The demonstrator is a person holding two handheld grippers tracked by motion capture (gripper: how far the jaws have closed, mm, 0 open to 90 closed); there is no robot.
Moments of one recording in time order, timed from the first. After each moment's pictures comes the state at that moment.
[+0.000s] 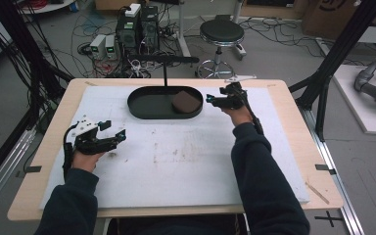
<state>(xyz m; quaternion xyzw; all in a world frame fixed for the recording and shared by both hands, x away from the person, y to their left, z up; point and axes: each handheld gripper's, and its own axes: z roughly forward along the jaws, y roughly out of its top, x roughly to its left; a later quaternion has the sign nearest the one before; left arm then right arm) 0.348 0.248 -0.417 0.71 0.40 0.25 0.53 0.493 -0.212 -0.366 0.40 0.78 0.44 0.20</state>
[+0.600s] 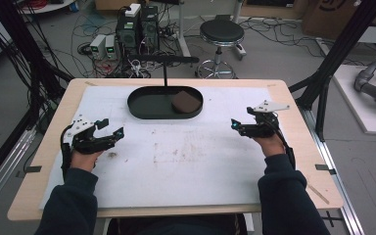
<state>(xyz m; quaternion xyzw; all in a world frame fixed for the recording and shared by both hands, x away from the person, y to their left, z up) 0.346 0.252 -0.414 0.69 0.41 0.25 0.54 0.395 -0.283 -0.374 0.37 0.79 0.43 0.25</state>
